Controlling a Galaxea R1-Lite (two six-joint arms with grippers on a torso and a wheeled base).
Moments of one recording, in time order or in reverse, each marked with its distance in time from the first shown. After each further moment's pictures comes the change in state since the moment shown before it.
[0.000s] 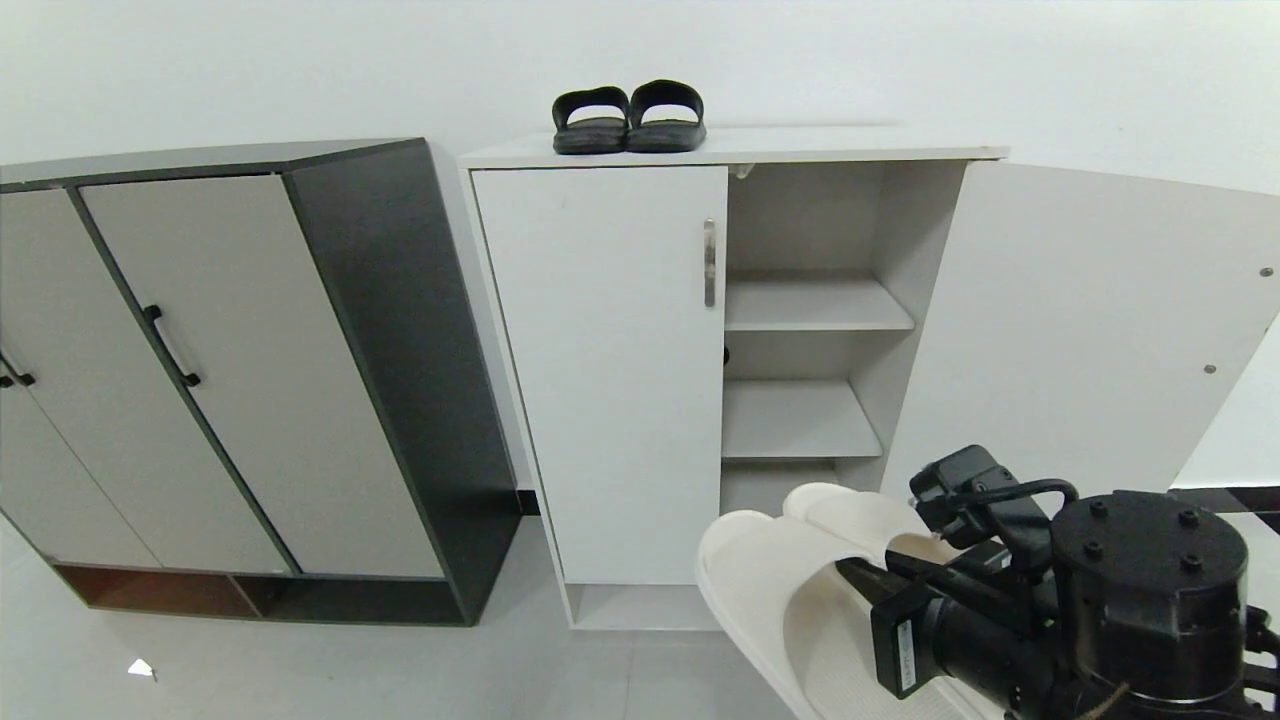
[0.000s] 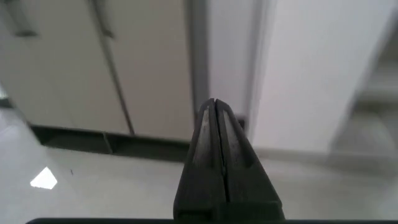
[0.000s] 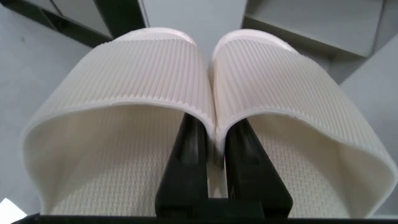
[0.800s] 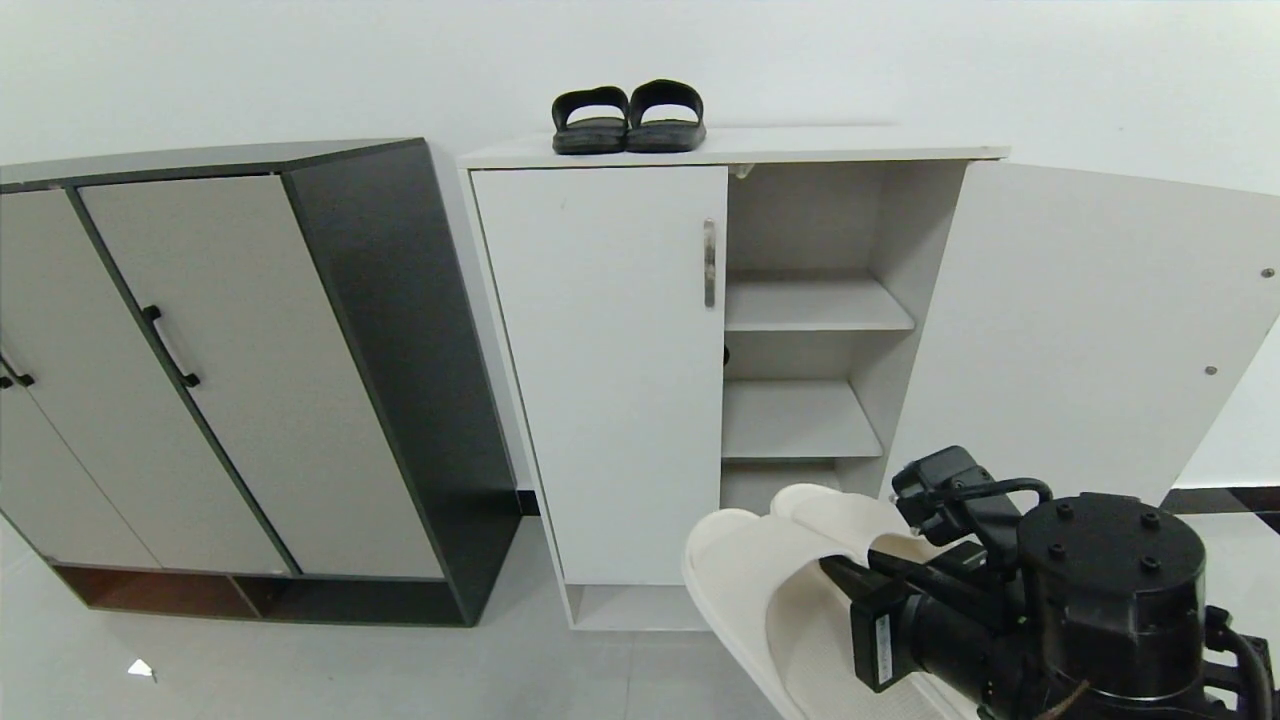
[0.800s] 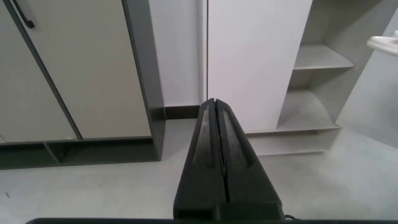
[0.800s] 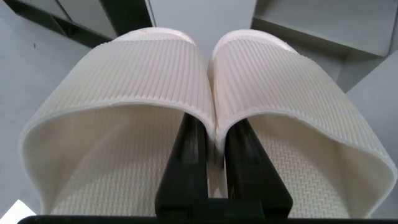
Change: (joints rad) left arm 0.001 -0.131 0.046 0.054 -0.197 -0.062; right arm 0.016 0.052 -0.018 -0.040 -0.005 0.044
